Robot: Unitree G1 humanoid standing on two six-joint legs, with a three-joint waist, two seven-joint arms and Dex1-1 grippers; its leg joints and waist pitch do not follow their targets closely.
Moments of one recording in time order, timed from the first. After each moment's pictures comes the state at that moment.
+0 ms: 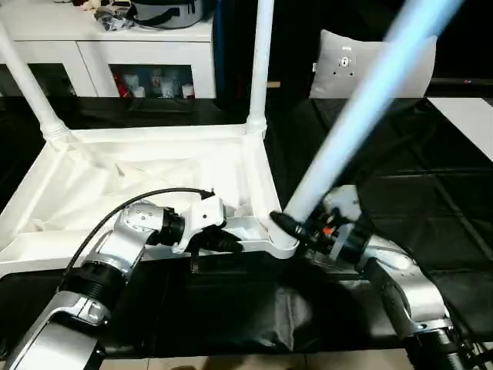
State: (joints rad) left arm -0.57 0.42 -0.32 0.61 0.01 -0.06 -1.25; right arm -0.25 -0.30 0.16 0.16 0.23 0.13 0.83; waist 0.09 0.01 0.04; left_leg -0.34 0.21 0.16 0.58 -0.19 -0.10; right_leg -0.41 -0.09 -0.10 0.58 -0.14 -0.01
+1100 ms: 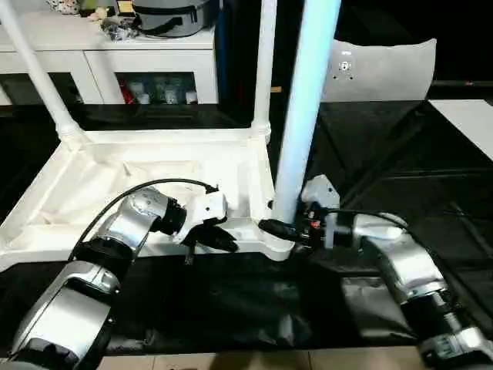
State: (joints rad) left arm -0.72 0.42 -0.34 0.85 0.07 -0.10 -1.31; right arm -0.39 -0.26 0.22 0.31 0.18 0.18 0.87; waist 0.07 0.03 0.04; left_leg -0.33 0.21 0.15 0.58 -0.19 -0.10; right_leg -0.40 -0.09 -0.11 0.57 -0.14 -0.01
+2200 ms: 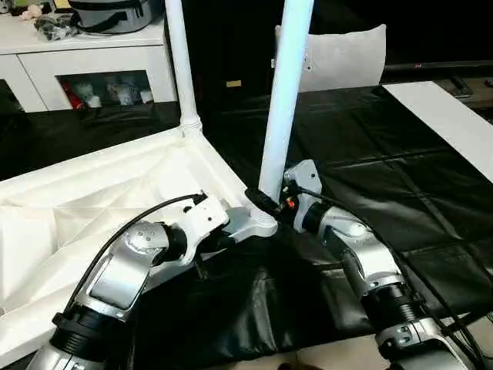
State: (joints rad) left arm -0.33 0.40 -0.28 -0.01 0.11 0.56 -0.91; right arm -0.48 -0.12 0.15 0.46 0.16 0.12 0.63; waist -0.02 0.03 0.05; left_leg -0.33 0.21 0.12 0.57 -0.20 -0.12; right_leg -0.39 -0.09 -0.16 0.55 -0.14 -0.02
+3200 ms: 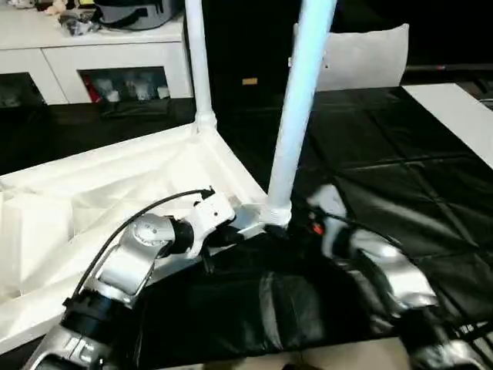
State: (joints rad) left arm -0.41 0.40 -0.30 0.18 0.05 0.39 -0.93; right arm -0.33 -0.29 0.13 0.39 0.21 0.15 0.83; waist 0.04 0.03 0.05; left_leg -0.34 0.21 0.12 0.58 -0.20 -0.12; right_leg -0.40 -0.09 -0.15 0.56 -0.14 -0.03
